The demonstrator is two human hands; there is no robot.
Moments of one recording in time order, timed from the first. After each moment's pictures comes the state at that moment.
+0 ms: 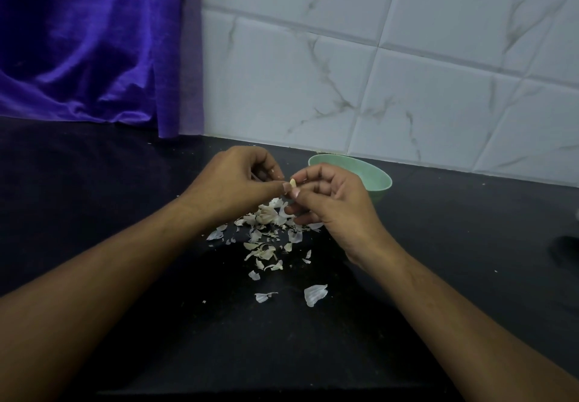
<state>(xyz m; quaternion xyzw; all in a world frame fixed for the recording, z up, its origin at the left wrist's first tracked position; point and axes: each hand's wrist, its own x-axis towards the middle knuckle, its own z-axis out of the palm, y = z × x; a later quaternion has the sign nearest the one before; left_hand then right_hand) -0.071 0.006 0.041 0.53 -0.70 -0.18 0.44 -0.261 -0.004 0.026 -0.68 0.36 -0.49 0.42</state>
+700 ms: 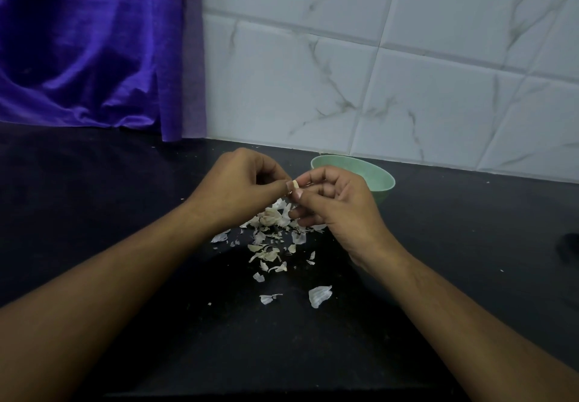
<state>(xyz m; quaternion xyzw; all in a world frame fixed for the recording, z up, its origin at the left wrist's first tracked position) -0.073 0.010 0.042 0.51 -0.73 -0.16 0.43 -0.261 -0.006 0.023 -0.67 0.36 -0.49 0.42</state>
